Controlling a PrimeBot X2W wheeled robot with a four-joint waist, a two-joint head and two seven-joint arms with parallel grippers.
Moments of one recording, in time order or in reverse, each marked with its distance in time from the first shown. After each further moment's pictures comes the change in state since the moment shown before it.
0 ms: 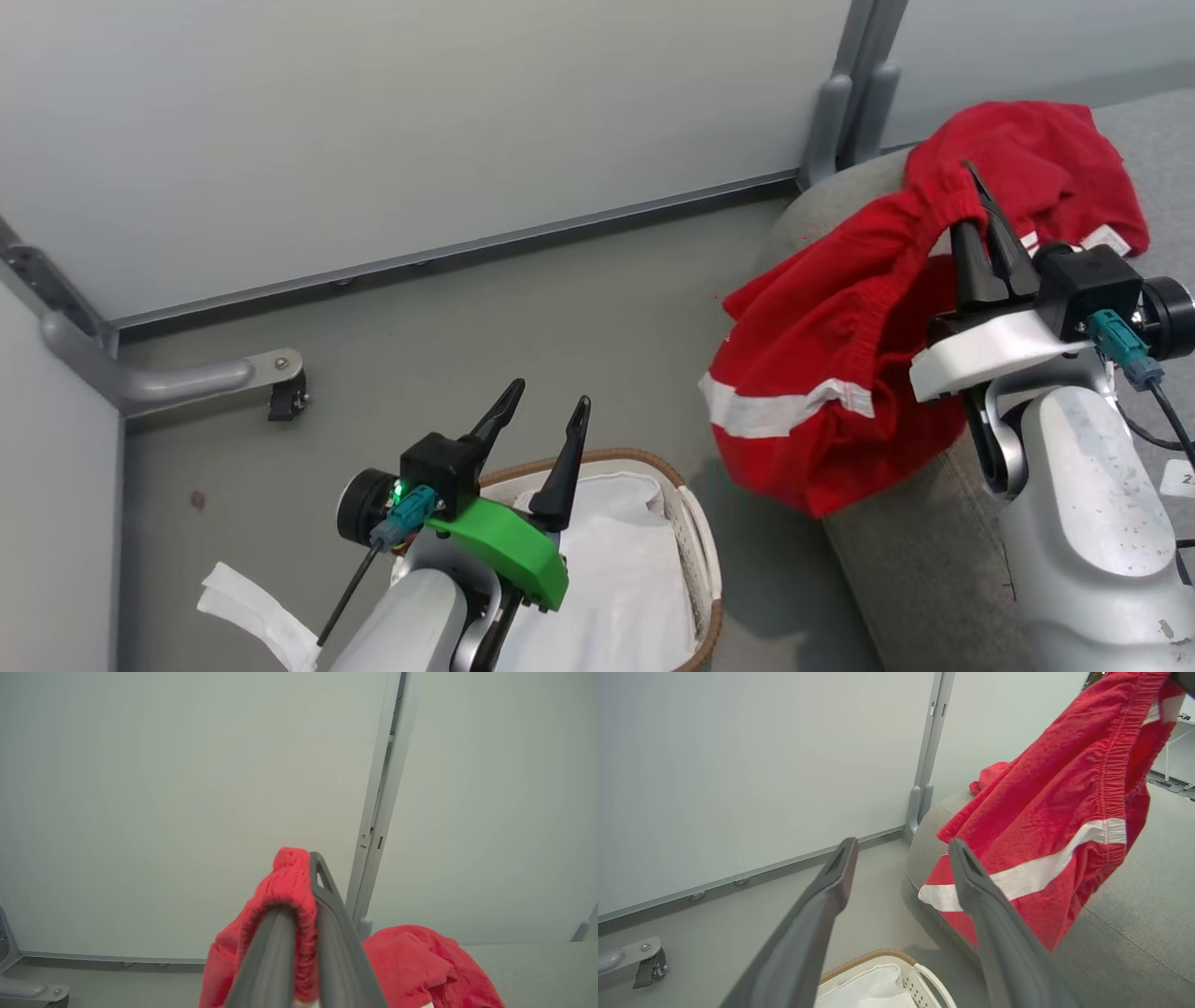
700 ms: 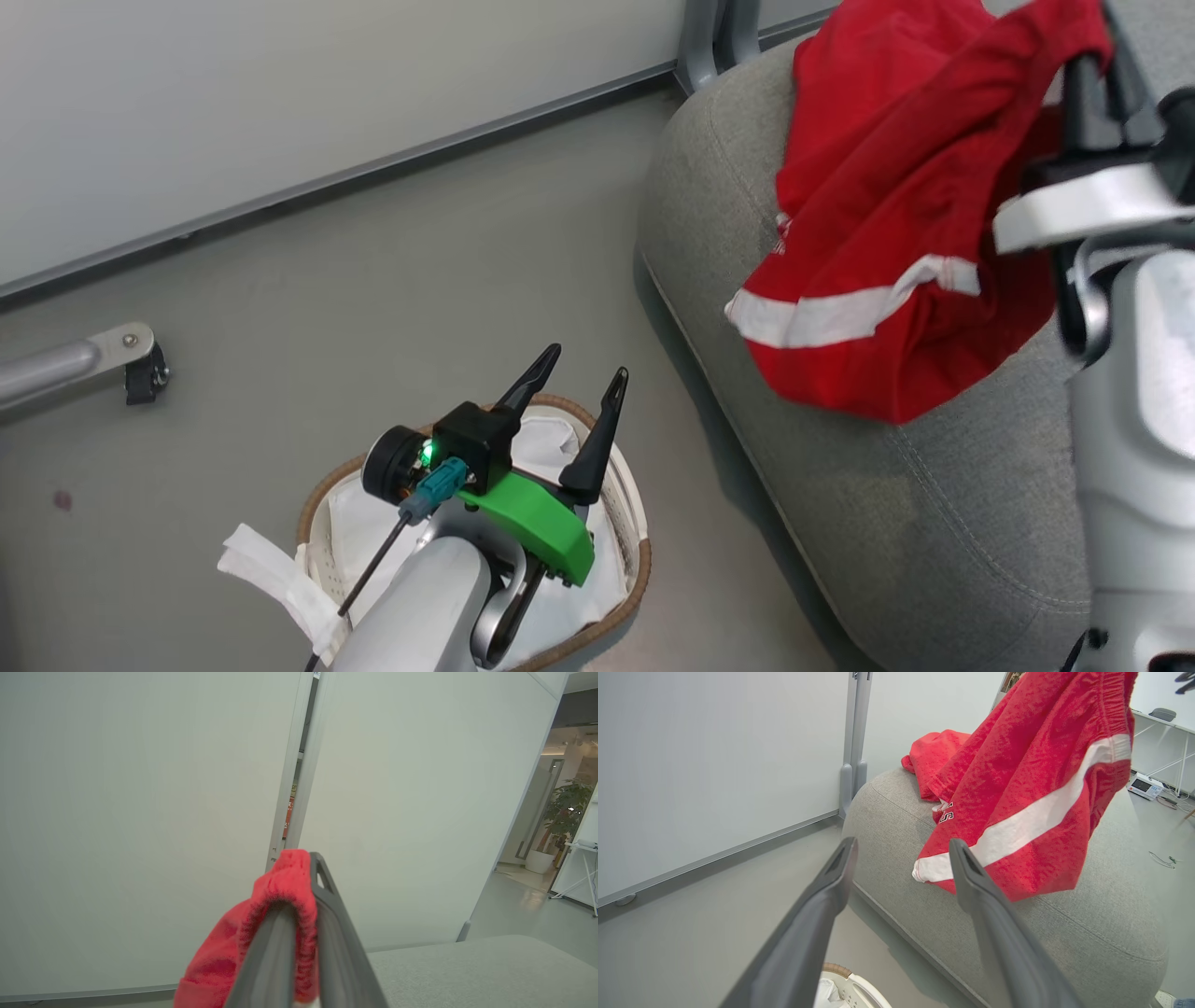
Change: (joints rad) left arm -0.063 -0.002 -0.068 -0.023 0.002 -0.001 0.000; right arm -0.196 -0.021 -0.116 -0.019 -0.079 0.000 0.000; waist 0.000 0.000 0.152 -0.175
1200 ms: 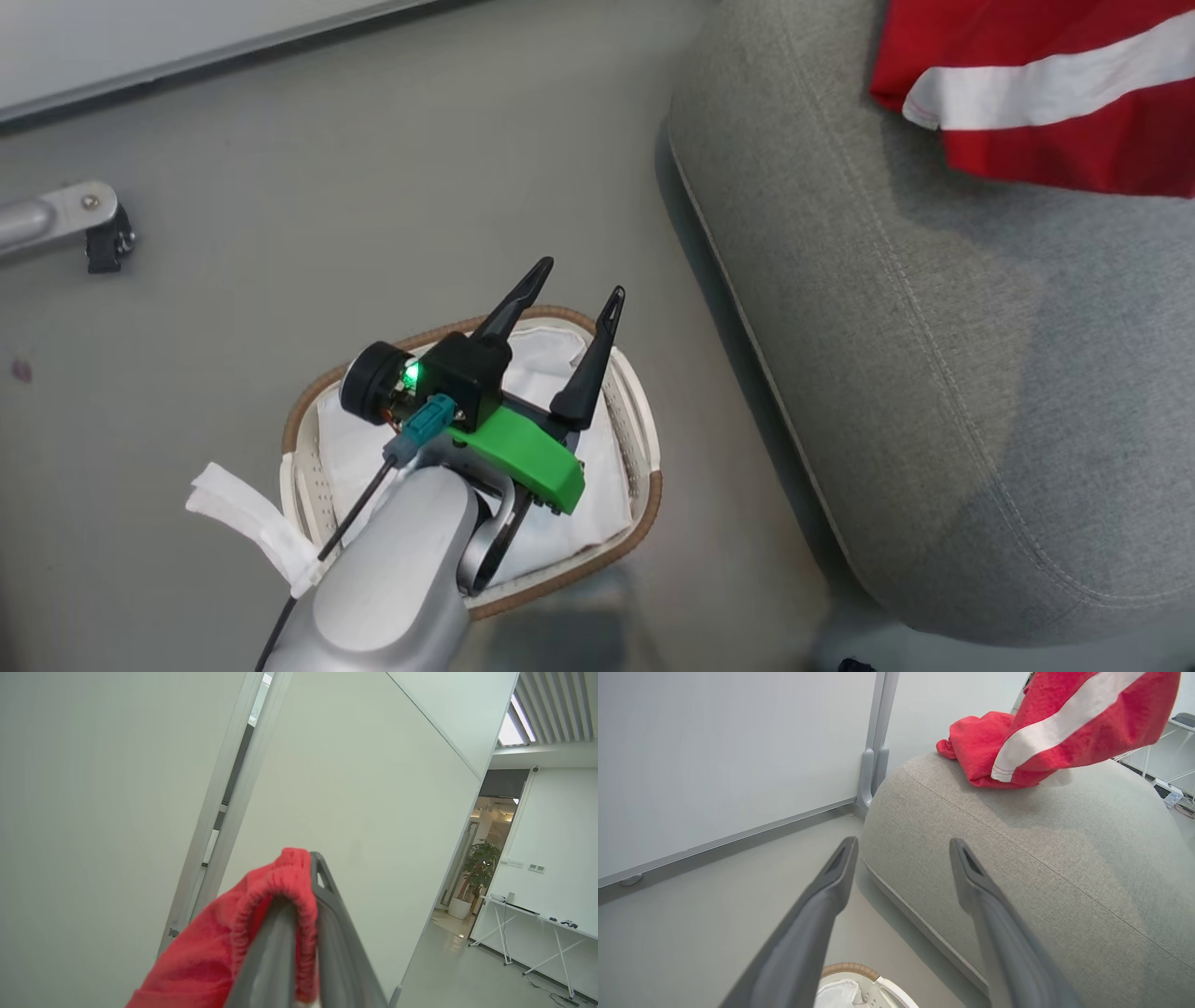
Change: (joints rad) left arm -0.108 0.020 0.010 -0.041 0.043 0.000 0.000; right arm -0.480 -0.288 -0.116 0.179 0.011 0.000 0.004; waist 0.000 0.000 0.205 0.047
